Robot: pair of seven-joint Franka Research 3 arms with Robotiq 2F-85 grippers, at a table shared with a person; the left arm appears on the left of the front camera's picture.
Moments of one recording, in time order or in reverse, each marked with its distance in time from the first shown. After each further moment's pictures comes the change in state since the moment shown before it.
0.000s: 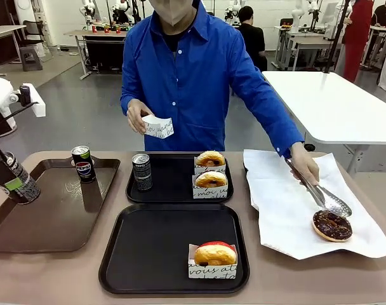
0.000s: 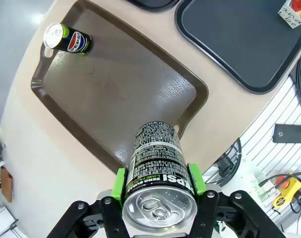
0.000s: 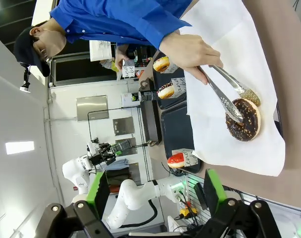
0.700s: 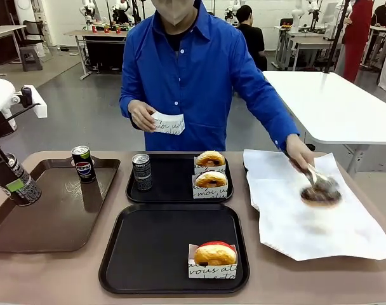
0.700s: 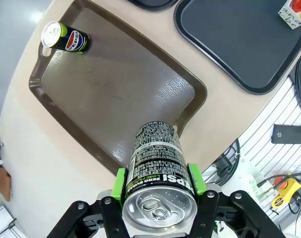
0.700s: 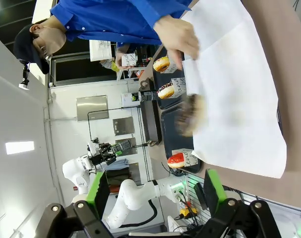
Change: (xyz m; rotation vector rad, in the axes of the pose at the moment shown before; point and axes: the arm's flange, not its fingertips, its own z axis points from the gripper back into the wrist) left arm 0.001 -0.001 -0.002 -0.005 0.004 0.005; right arm 0.000 0.000 0.000 0.000 0.000 0.000
